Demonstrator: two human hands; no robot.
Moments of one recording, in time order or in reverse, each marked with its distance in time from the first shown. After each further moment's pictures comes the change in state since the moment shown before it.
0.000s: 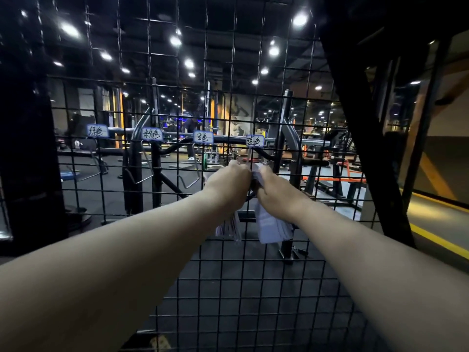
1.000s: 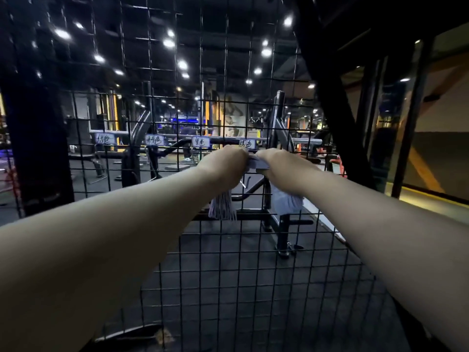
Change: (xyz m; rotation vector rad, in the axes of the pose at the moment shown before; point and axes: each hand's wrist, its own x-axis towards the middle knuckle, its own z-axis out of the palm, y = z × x) left_hand -0.013 0.011 -0.072 -0.027 0.011 0.091; right_hand -0.023 -0.025 -0.070 -0.303 0.042 -0.124
